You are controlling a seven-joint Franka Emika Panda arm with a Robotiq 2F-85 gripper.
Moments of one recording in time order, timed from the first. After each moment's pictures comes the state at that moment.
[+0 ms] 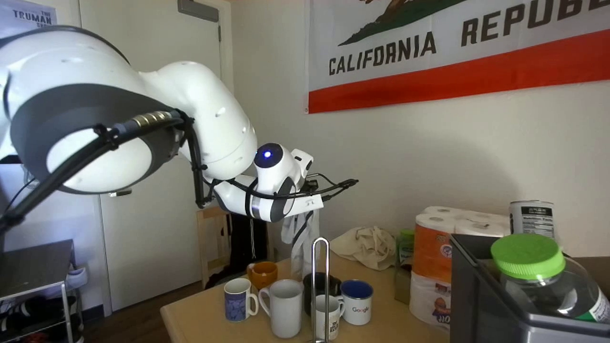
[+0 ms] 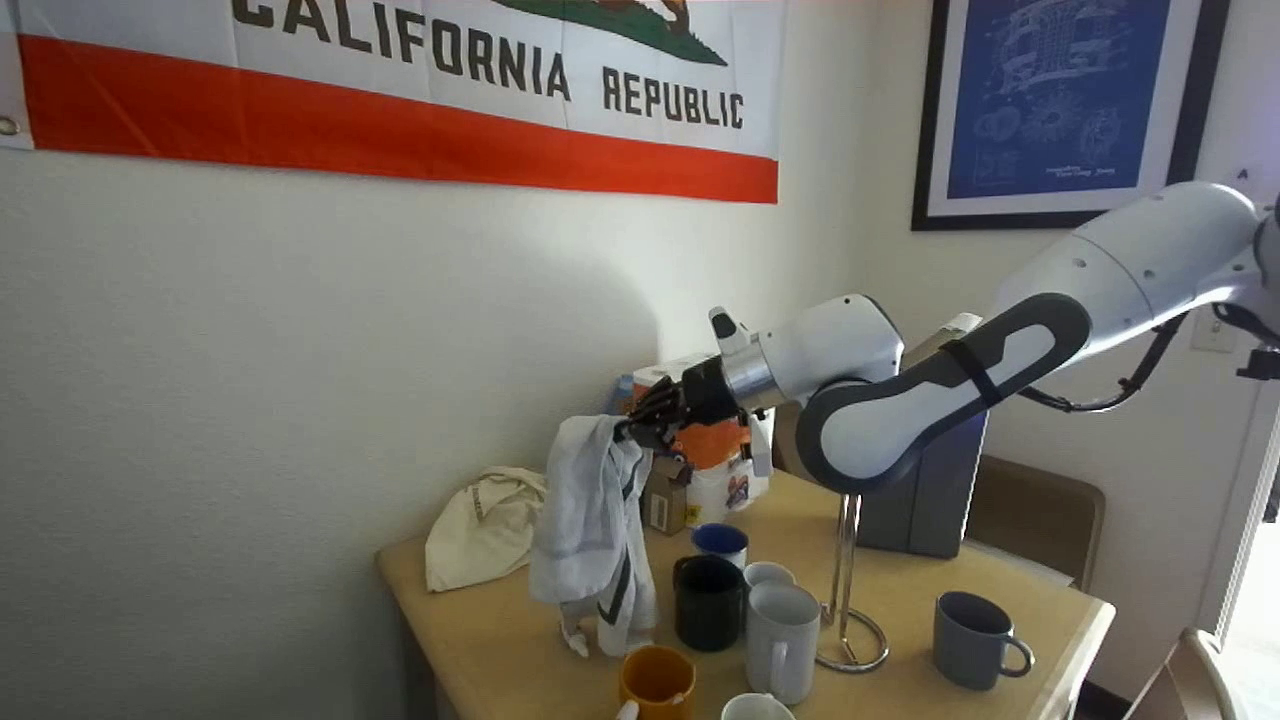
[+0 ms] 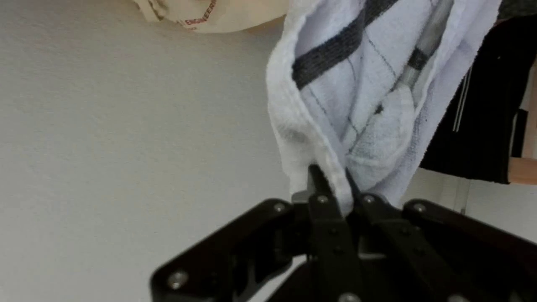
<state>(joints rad) -0.66 0.78 0.93 -1.86 -0.62 3.32 -0.51</state>
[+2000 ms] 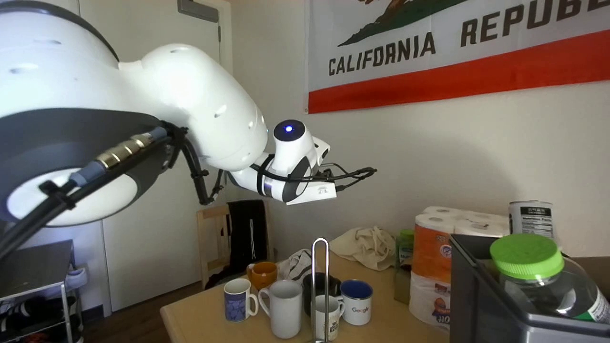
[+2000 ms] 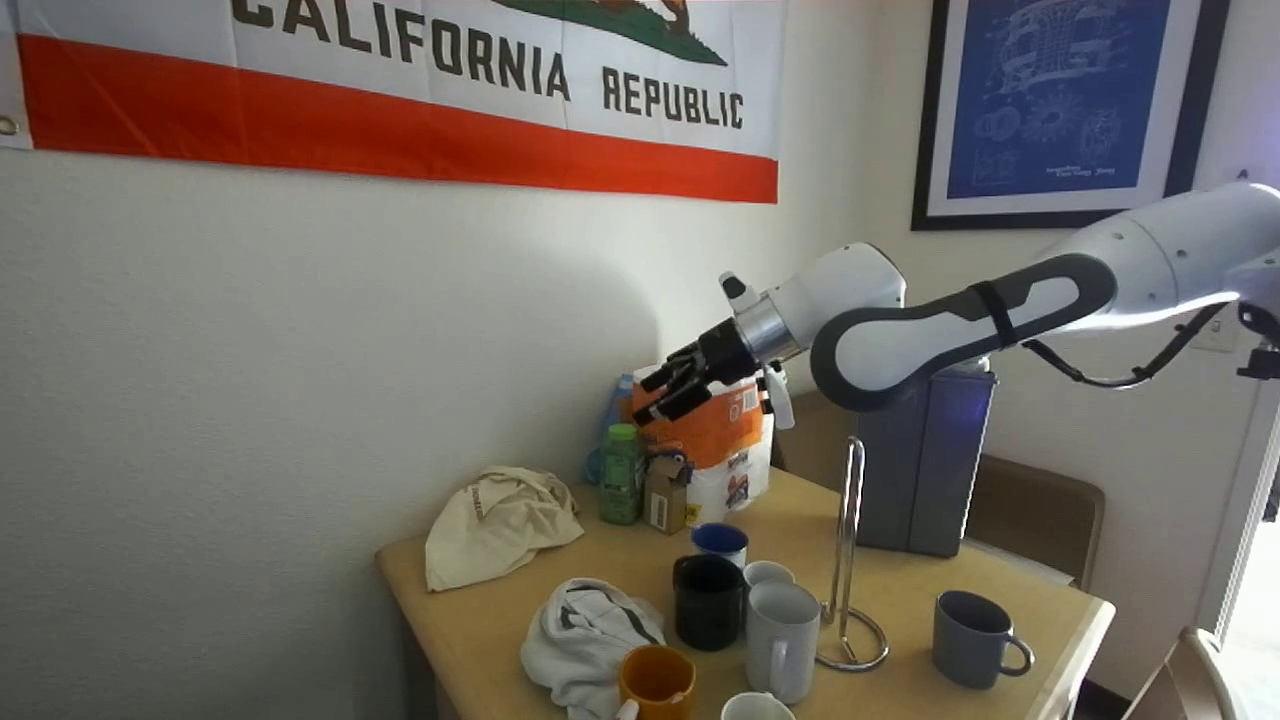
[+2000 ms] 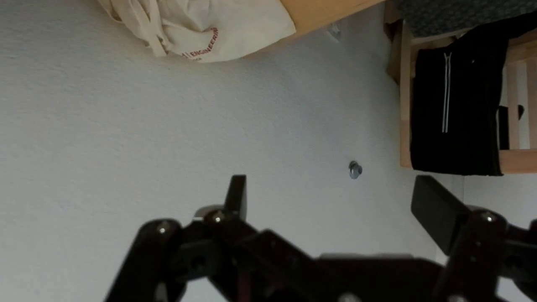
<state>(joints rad) -0.87 0.86 1.17 -1.80 -0.62 3.01 -0.53</state>
